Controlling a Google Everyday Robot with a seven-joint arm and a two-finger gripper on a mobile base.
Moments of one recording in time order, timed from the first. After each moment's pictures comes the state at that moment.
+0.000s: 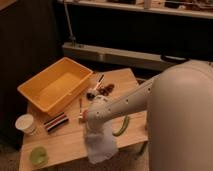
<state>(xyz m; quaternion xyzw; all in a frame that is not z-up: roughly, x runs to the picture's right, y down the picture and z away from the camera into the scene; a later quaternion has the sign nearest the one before) -0.077 0.245 0.790 -0.30 0.16 0.65 0.68</state>
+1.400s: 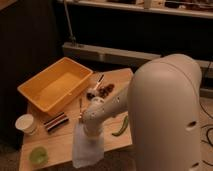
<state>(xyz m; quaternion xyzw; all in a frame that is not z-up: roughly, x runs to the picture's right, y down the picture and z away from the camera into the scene) -0.086 0.257 0.790 -0.31 0.18 0.64 0.68</state>
